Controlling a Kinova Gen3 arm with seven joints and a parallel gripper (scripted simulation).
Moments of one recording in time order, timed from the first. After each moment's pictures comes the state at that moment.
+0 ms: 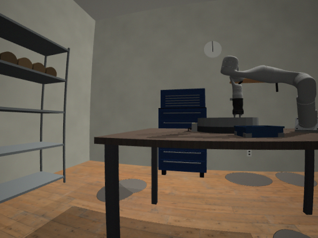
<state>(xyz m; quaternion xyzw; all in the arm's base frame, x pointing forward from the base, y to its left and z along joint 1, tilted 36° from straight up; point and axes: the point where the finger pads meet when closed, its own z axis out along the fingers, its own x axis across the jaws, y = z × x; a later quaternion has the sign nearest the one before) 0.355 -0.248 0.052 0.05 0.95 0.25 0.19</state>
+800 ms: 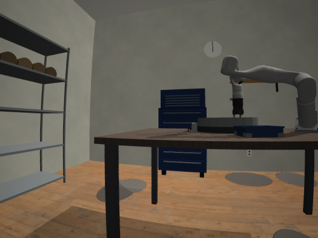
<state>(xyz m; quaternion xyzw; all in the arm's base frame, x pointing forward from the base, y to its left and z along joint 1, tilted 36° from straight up) 0.355 -0.248 0.052 0.05 0.95 0.25 0.19</state>
